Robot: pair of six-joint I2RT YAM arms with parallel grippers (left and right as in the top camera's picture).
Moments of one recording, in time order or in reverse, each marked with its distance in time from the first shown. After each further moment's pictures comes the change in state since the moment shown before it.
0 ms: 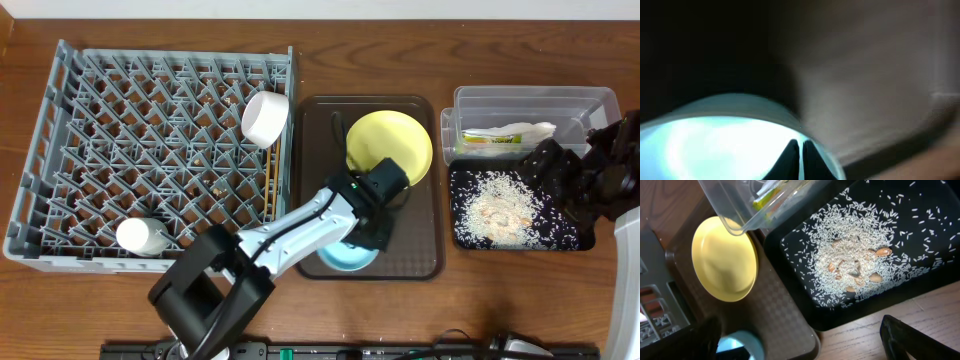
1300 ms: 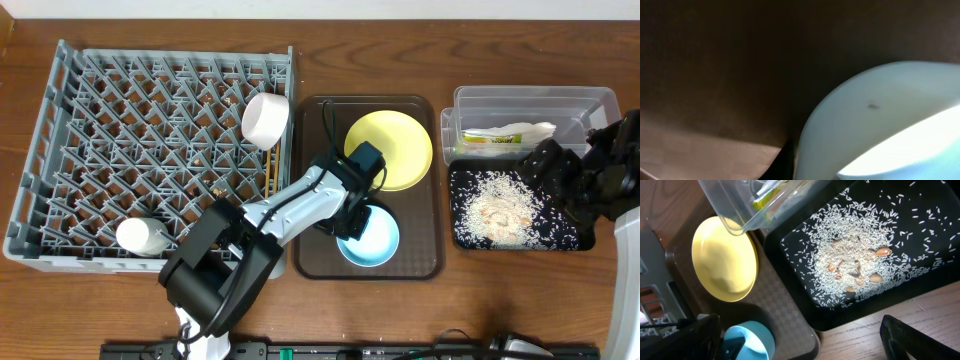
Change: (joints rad) left arm 0.128 0.093 0.038 -0.138 -0.061 0.194; right arm 0.000 0.000 0.000 0.000 0.000 0.000
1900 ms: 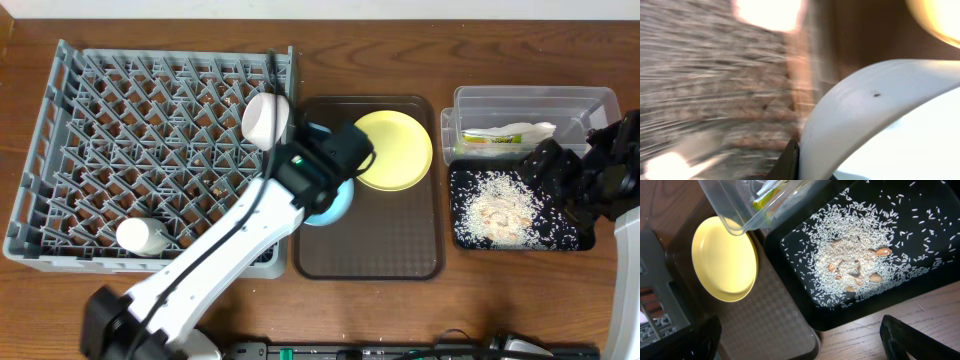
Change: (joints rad) left arm -0.001 -0.381 0.170 -0.418 -0.722 -0.184; right arm 0.000 0.000 0.000 0.000 0.000 0.000
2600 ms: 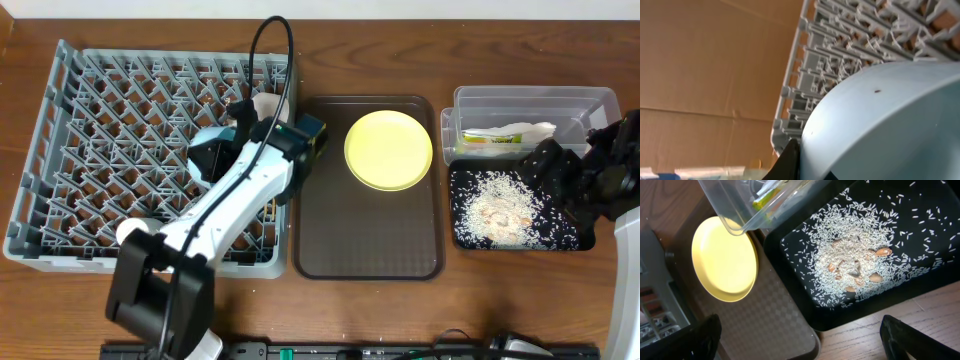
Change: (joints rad) left arm 0.215 0.196 -0.069 -0.142 -0.619 -0.200; right arm 0.000 0.000 0.000 0.000 0.000 0.000
